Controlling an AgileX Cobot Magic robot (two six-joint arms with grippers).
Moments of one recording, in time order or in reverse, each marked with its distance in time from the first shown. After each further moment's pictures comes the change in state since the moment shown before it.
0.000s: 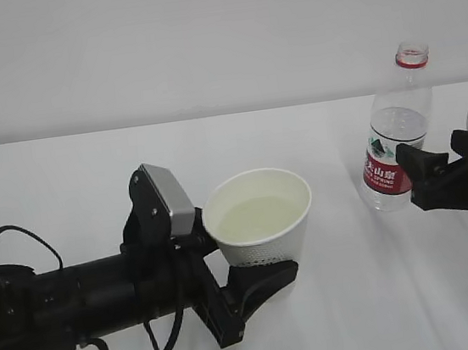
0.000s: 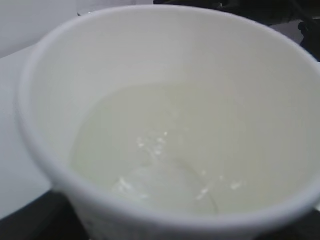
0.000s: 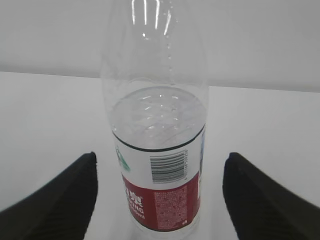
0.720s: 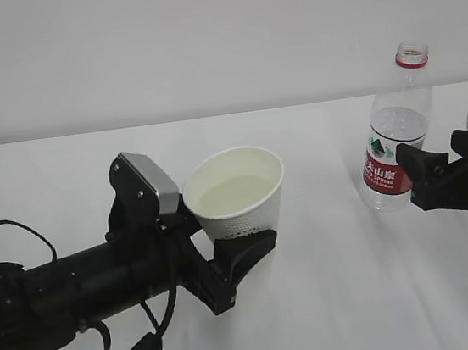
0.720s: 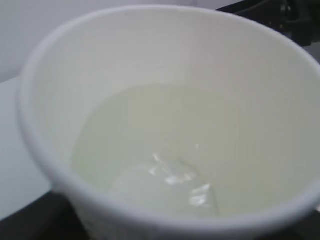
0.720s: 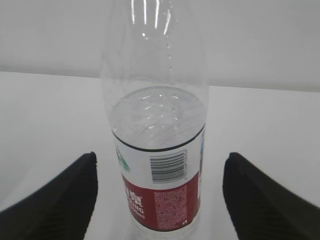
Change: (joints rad) left arm 0.021 0.000 0.000 -0.146 0.000 0.048; right arm 0.000 0.000 0.000 0.000 0.000 0.000
